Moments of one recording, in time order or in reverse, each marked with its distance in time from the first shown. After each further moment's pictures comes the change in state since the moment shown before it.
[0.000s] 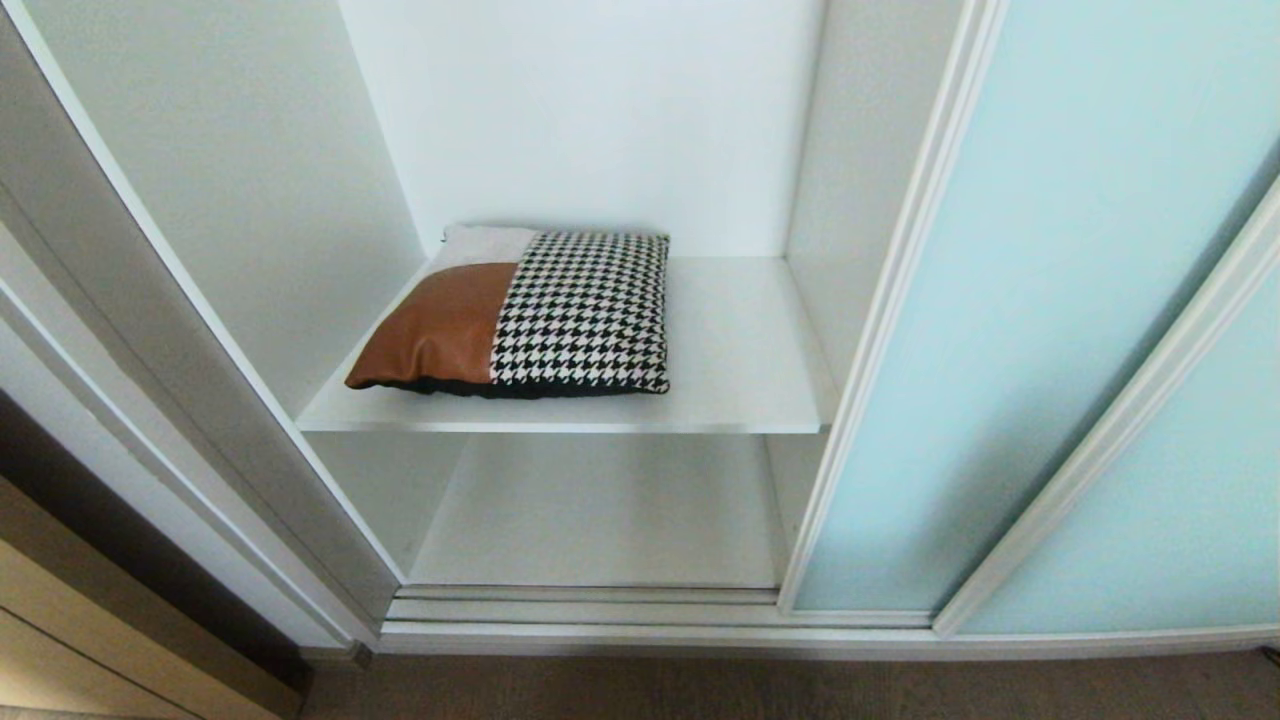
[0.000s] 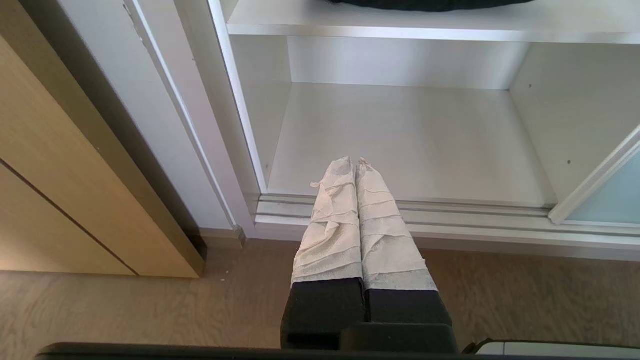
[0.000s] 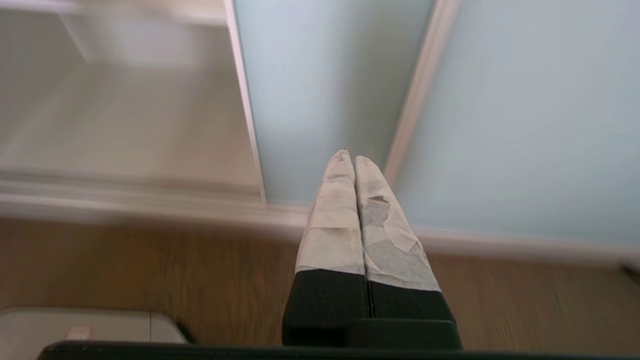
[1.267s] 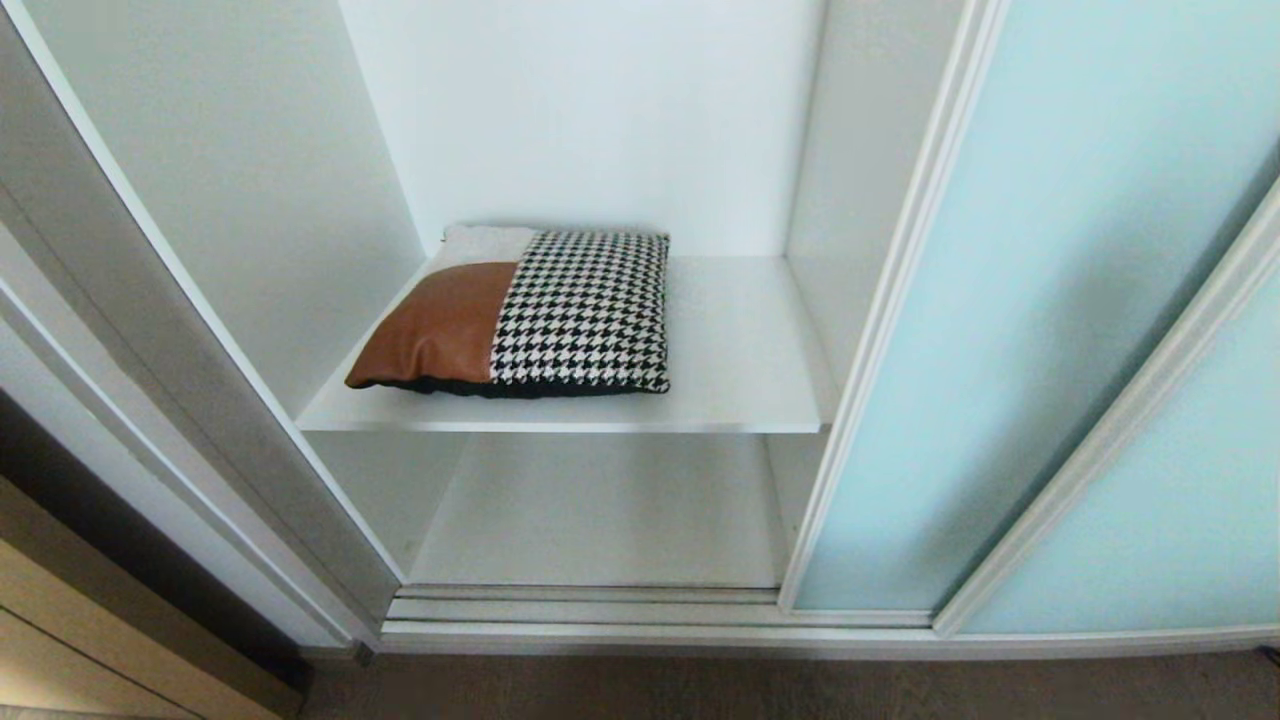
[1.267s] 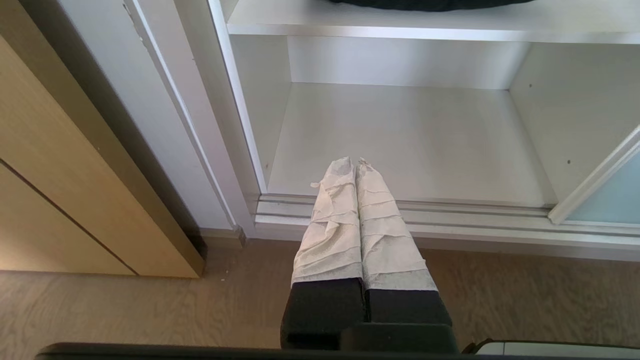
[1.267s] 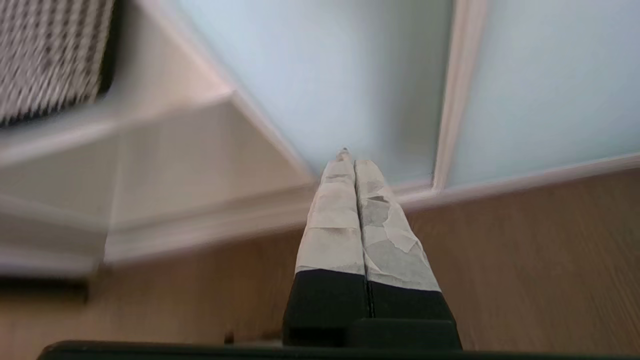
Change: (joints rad) left arm 0.000 0.000 0.000 0.000 0.000 0.000; right arm -0.040 0.898 -0.683 0.055 0.001 0.359
